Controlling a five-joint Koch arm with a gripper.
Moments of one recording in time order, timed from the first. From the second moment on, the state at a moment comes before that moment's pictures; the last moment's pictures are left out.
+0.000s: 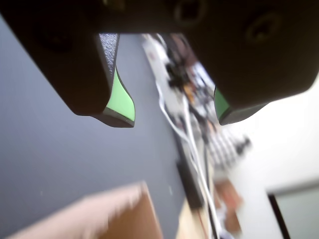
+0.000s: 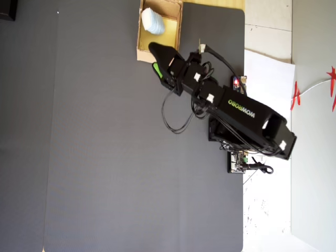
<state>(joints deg) 27.0 114.9 140.3 -3.7 84.6</state>
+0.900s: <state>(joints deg) -1.1 130.7 176.2 -6.1 95.5</state>
